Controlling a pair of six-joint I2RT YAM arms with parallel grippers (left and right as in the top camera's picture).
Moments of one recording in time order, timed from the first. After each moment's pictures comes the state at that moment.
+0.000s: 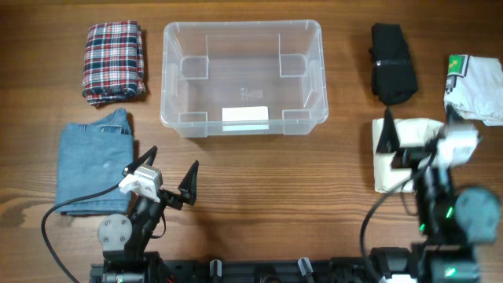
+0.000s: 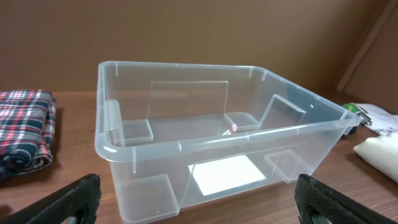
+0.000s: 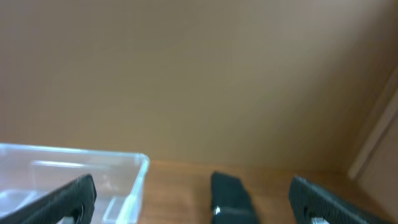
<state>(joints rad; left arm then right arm) 0.03 0.01 0.01 -0.04 0.42 -0.13 -0.02 0.52 0.70 -0.20 -0.02 -0.10</state>
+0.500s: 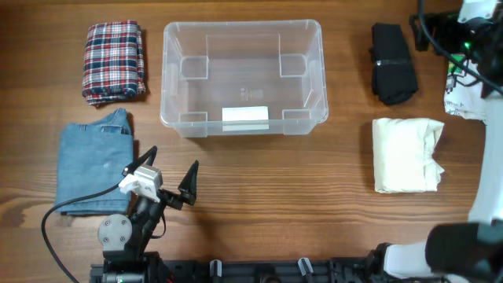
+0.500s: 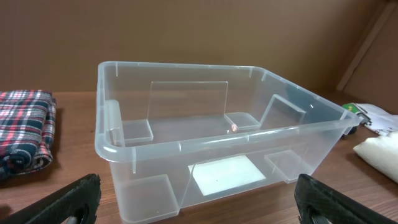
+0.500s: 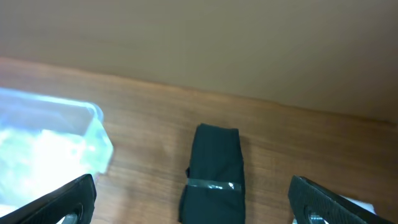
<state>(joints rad) 0.03 0.01 0.01 -0.04 0.42 -0.13 -0.28 1.63 1.69 -0.71 -0.34 -0.36</state>
